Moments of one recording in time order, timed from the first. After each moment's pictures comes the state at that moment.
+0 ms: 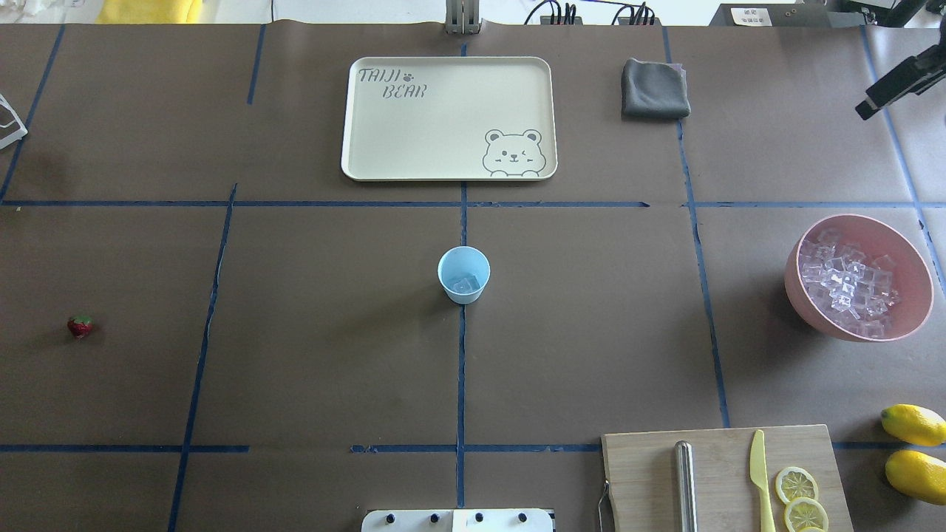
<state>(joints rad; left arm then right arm) -1.45 -1.64 -1.72 -1.43 -2.36 0.06 1.38 -1.30 1.72 -1.70 2.32 -0.11</state>
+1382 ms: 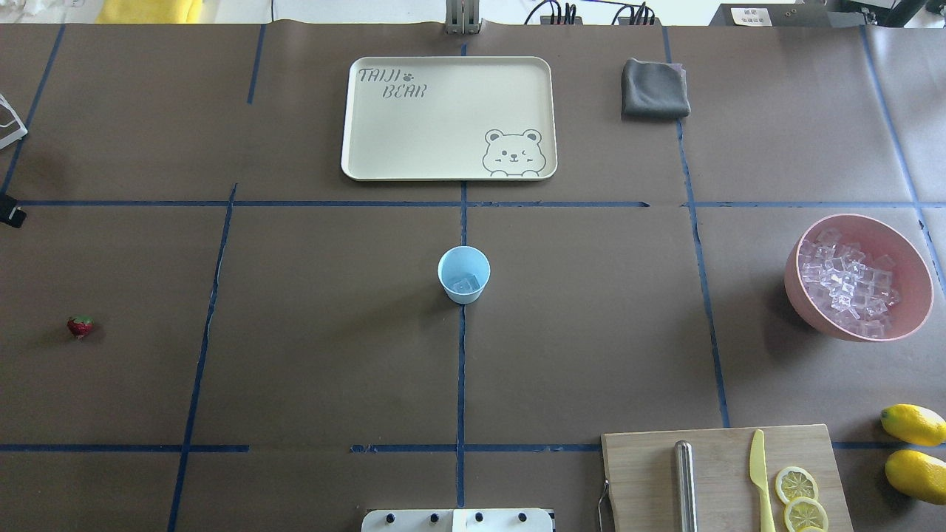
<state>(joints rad) -1.16 -1.53 -1.94 -1.71 -2.21 -0.39 1.56 -1.60 1.72 -1.69 2.32 -0.19</state>
